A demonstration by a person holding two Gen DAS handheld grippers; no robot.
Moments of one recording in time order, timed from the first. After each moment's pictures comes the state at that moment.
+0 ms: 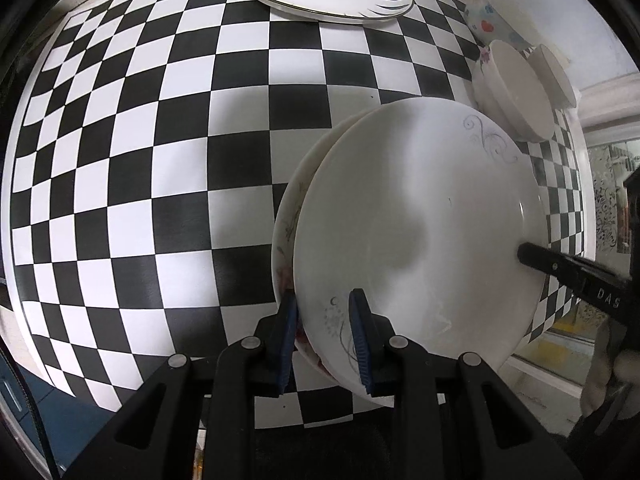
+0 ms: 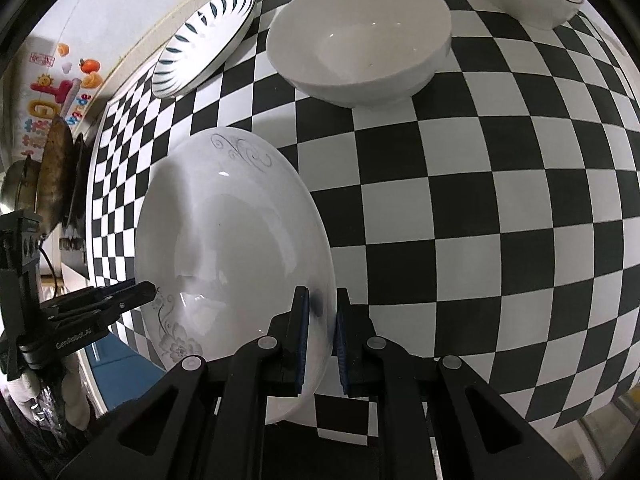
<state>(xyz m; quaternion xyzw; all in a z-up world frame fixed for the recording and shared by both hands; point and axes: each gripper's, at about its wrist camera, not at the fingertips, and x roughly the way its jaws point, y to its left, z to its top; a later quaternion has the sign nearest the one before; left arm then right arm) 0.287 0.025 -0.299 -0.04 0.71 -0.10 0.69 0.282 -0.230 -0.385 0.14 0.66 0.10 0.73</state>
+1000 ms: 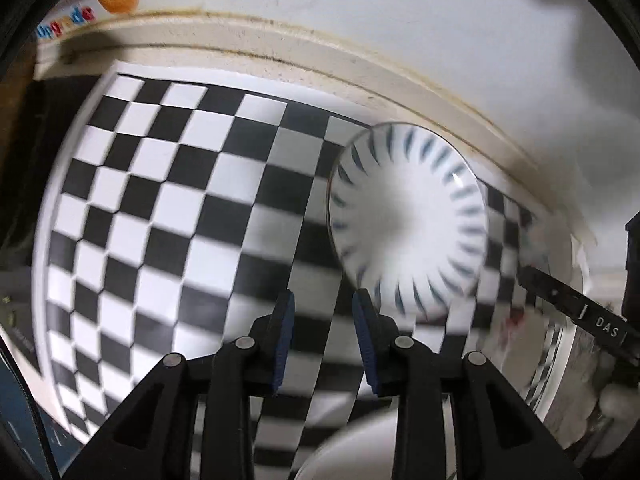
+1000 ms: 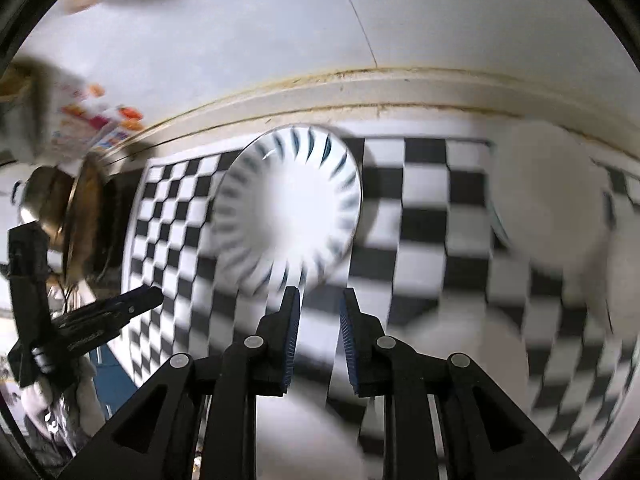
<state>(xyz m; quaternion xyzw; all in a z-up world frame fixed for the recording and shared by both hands) 0.476 0.090 -0.270 -0.17 0.66 0.01 0.74 0.520 -0.168 -0.315 0.09 0.62 0.18 0.76</state>
